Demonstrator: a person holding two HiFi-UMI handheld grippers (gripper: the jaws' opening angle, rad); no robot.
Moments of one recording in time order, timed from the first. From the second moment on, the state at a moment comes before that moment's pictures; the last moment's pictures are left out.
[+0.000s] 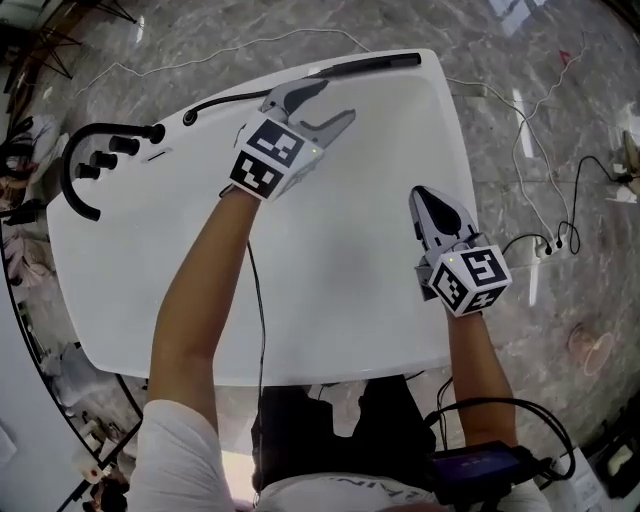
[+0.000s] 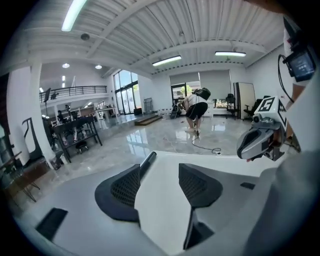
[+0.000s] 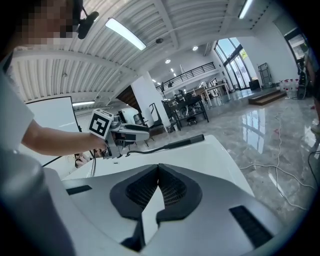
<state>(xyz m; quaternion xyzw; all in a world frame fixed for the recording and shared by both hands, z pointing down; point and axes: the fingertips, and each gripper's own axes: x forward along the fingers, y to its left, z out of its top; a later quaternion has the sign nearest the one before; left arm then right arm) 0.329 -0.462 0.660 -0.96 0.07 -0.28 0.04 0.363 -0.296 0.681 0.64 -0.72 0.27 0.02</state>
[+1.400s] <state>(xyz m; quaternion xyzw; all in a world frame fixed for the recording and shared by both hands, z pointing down) 0.444 -0.549 0.823 -0.79 -0.08 -0.59 0.16 0.362 -0.271 0.730 0.62 -0.73 0.29 -0.05</state>
